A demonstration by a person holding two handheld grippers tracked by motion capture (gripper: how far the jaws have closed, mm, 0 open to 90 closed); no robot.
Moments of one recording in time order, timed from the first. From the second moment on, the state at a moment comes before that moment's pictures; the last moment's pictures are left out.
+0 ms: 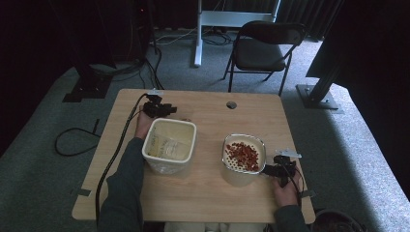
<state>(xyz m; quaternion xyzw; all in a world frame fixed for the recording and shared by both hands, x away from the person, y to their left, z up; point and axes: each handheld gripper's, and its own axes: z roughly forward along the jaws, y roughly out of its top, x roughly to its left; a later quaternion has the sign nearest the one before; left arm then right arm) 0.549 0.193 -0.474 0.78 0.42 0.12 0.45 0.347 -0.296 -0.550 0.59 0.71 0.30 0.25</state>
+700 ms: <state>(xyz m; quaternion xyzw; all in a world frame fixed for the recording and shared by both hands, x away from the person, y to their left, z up) 0.550 0.191 -0.475 0.78 0.42 0.11 0.46 0.346 -0.295 -0.550 0.59 0.71 0.30 0.25</state>
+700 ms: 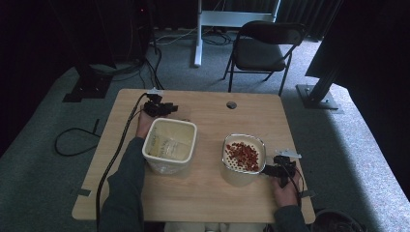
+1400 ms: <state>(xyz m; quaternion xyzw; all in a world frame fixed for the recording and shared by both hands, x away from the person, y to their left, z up) 0.550 0.184 -0.477 0.78 0.40 0.08 0.47 0.346 -0.295 -0.550 0.59 0.71 0.30 0.25</state>
